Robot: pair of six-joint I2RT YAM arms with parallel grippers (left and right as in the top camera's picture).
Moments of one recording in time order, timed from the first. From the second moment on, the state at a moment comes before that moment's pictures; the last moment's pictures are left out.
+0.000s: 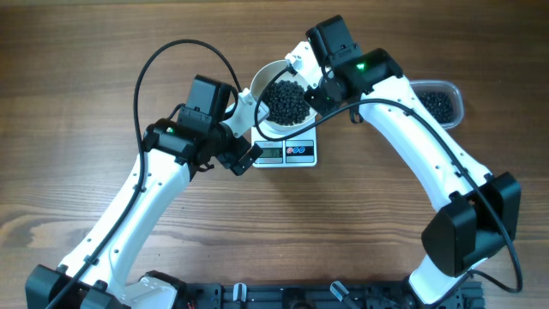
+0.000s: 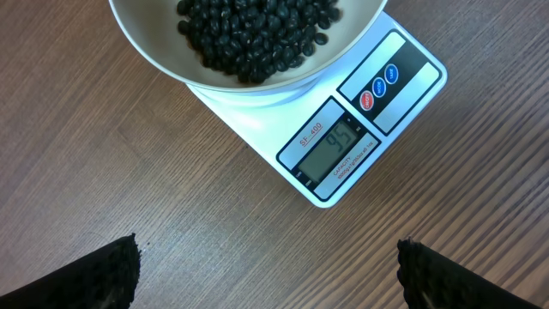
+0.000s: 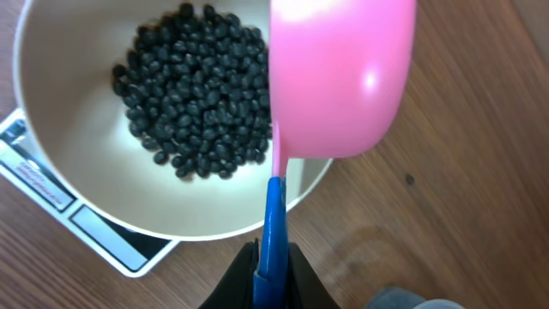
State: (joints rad) left arm -0.38 1.42 1.12 -0.77 0.11 0.45; right arm 0.47 1.84 1.66 -0.94 0.07 -0.43
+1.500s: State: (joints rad) left arm -0.38 1.42 1.12 -0.77 0.11 0.45; right arm -0.19 1.85 1.49 -1.16 0.05 -0.44
